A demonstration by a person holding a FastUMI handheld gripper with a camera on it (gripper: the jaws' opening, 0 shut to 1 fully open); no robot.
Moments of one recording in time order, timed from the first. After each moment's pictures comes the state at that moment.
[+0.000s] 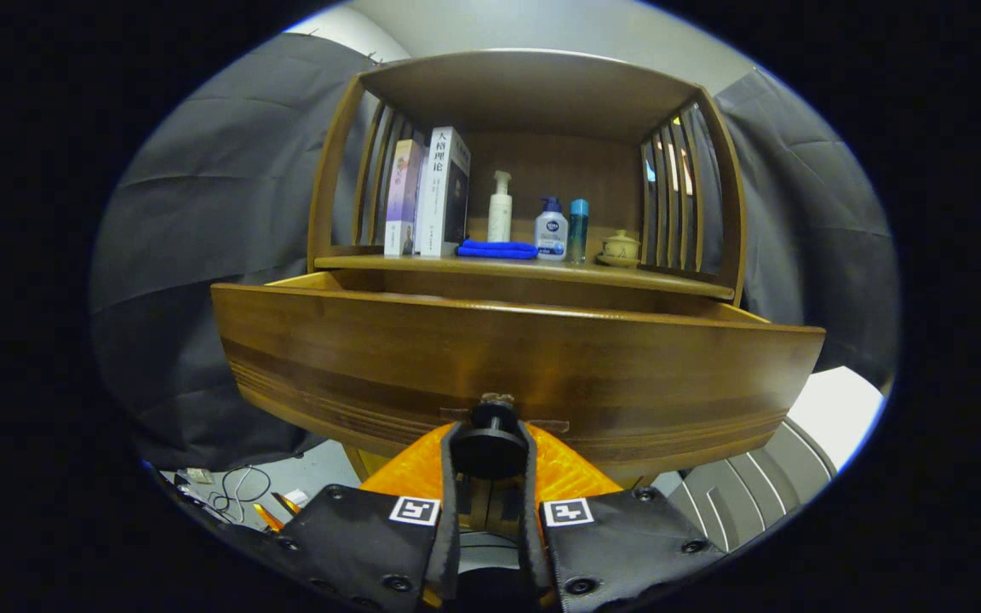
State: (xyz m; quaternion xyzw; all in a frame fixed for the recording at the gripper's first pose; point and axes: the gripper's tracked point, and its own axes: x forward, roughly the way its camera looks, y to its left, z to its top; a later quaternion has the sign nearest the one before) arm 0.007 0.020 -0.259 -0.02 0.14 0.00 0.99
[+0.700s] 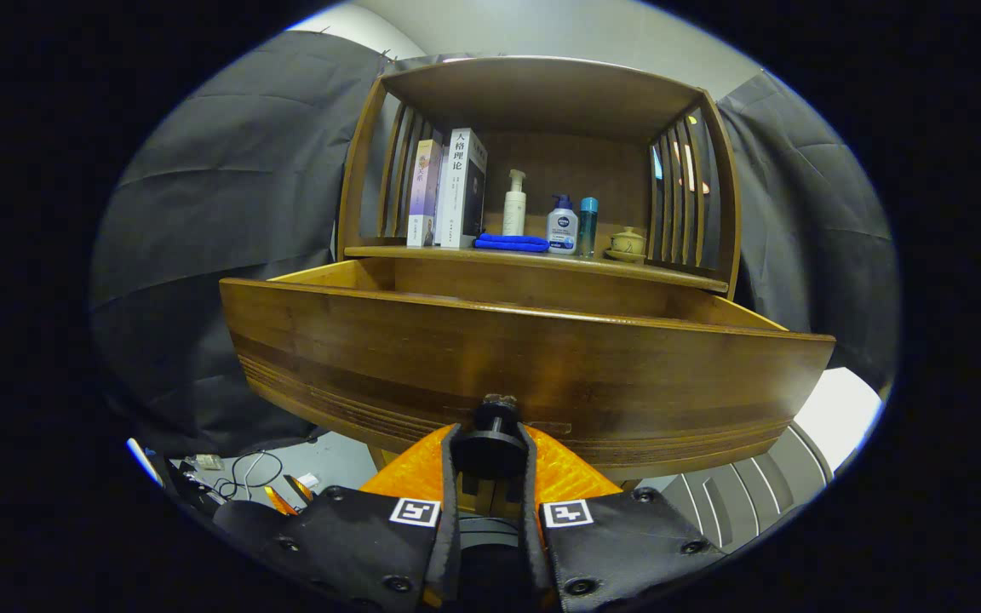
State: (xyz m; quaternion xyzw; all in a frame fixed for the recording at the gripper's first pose) arm -0.004 0.021 -0.259 -0.04 0.16 0.03 0.99
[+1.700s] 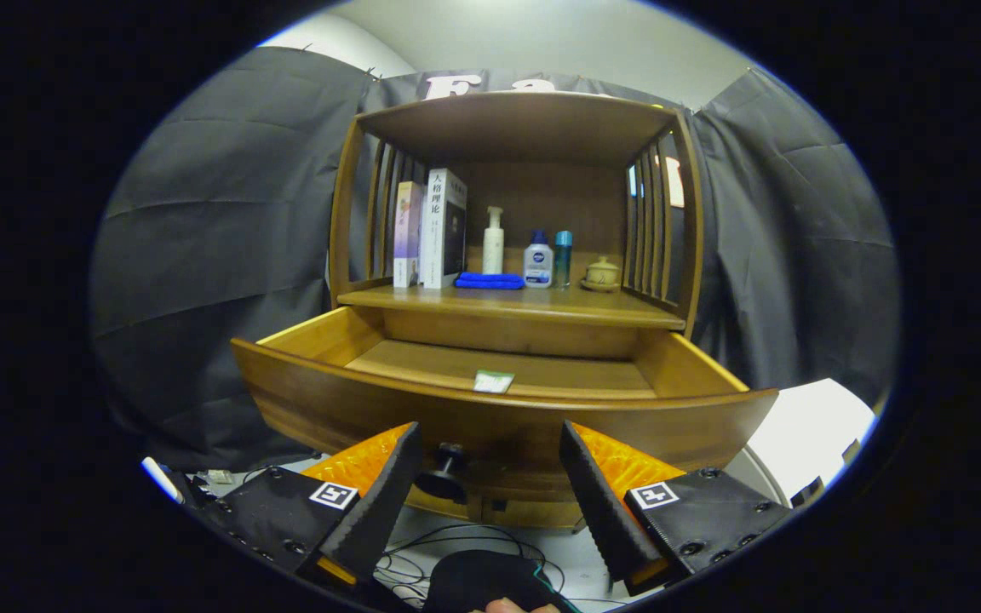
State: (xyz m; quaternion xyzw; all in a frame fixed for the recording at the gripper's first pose) arm -0.040 -0.022 -0.181 -0.02 0.13 0.01 0.99
